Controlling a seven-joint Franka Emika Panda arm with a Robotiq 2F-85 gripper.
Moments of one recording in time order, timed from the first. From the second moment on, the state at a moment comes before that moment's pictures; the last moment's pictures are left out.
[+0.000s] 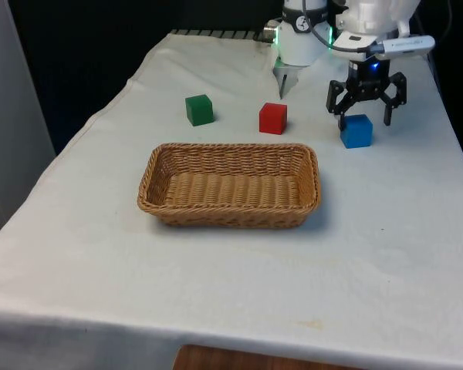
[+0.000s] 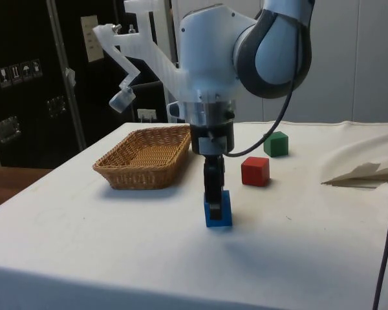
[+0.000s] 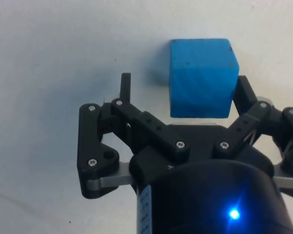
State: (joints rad) arm 0.06 0.24 0.24 -2.58 -0.05 2.84 0.09
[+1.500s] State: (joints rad) arm 0.05 0.24 0.20 -2.49 -0.05 2.76 0.05
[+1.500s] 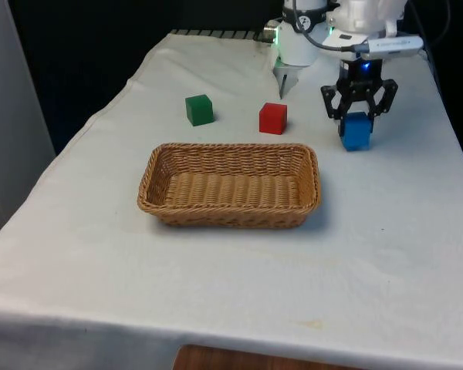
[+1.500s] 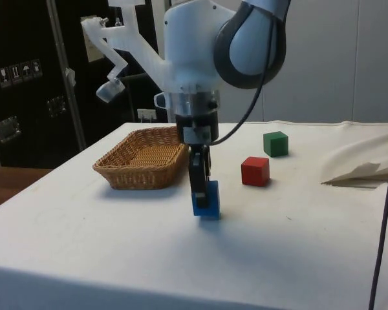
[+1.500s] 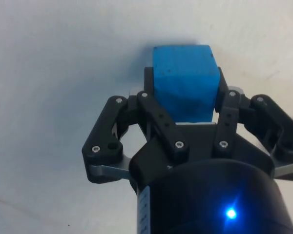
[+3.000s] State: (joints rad) arm 0.04 0.18 0.12 -2.39 -0.12 2.71 0.04
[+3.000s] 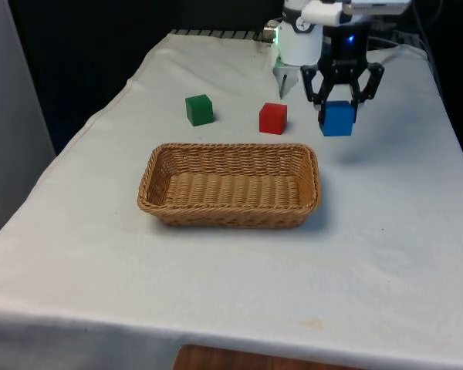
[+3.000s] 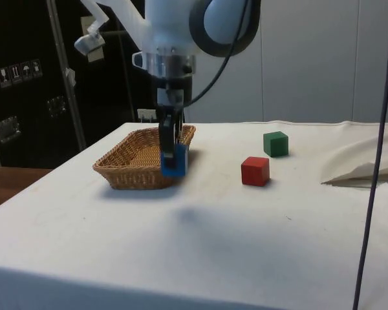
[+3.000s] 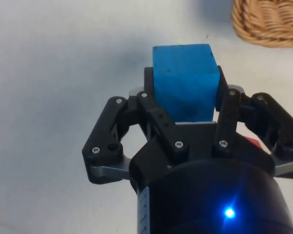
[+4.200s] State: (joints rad) arm 0.03 0.18 0.04 -2.19 -0.13 2.55 -0.05
